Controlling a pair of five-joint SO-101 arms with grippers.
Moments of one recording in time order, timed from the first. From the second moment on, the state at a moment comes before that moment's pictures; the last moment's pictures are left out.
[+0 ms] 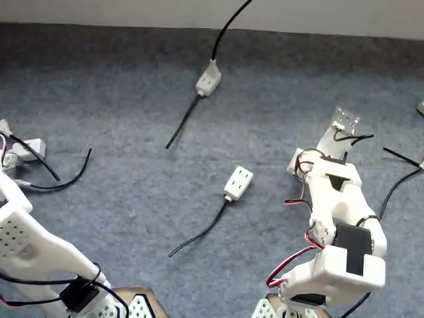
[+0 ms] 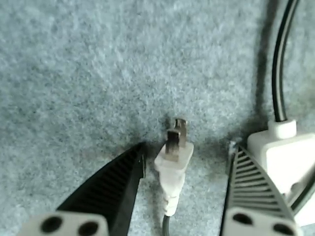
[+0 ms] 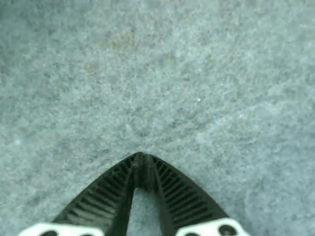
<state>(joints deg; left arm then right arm) -51.8 36.5 -14.1 69.7 41.1 10.2 5.4 40.4 26.2 -11.9</state>
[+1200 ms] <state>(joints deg) -43.6 42.2 -51.7 96.9 32.2 10.2 5.4 40.4 26.2 -11.9</state>
